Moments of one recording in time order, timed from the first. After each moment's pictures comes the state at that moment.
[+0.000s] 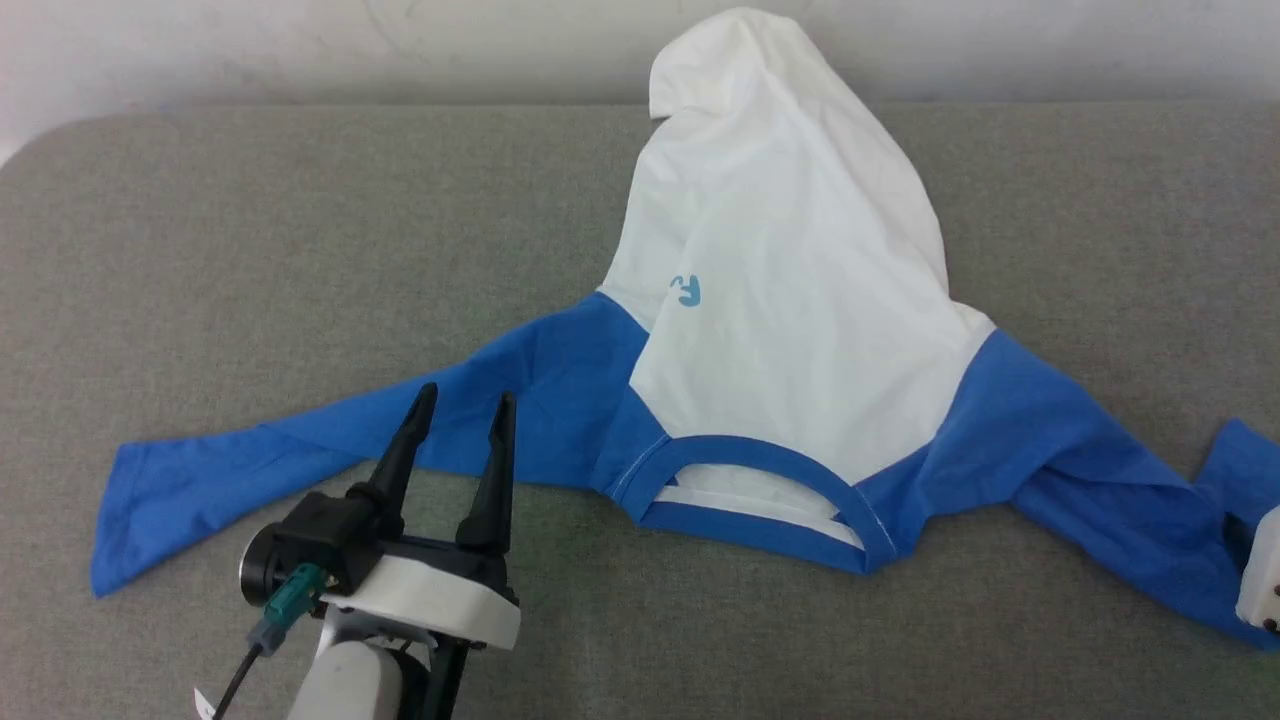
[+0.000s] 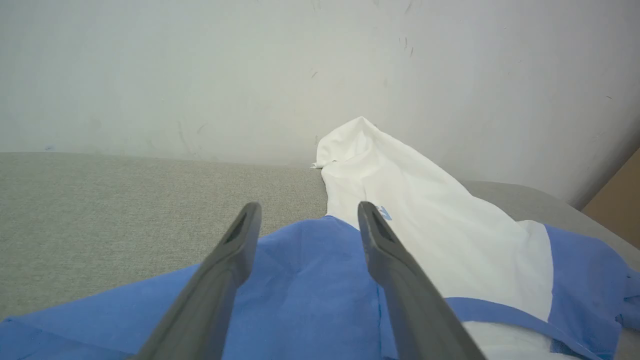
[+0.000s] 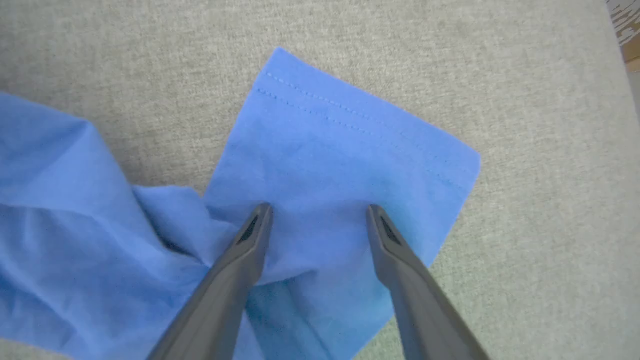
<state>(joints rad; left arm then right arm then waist) -0.11 0.07 -0.12 0.11 -0.22 -0.12 -0.26 -0.19 -0.26 -0.37 0.27 0.16 0.13 0.70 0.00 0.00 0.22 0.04</state>
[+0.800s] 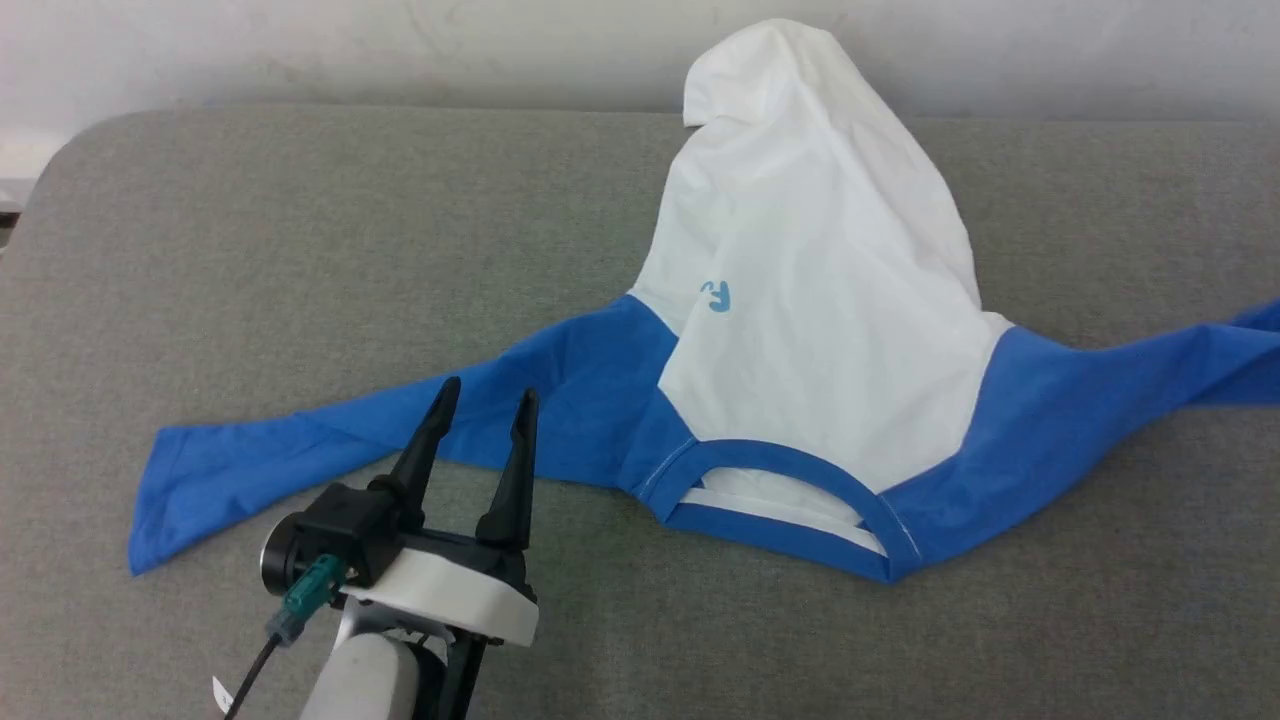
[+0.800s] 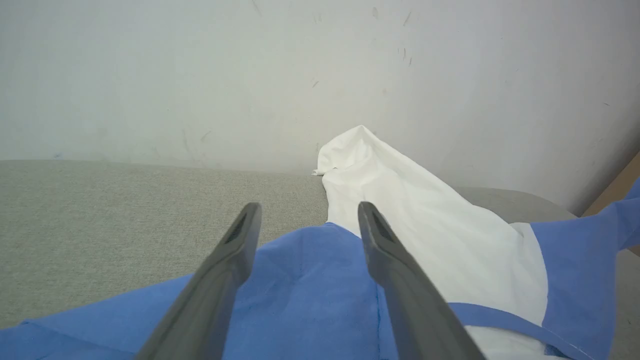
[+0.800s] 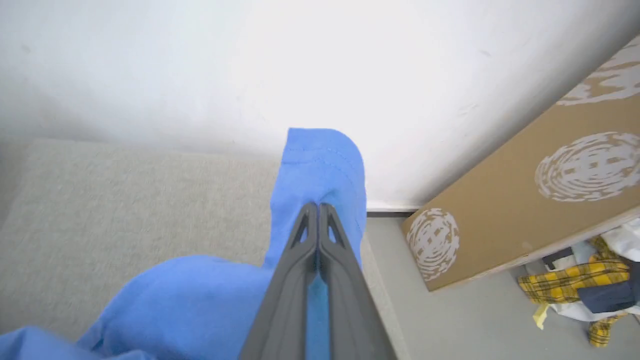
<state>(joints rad) -0.13 0.07 -0.16 0.12 -0.23 -0.12 -0.26 -0.43 -0.42 -0.39 0.19 -0.05 0.13 0.43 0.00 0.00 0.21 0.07</state>
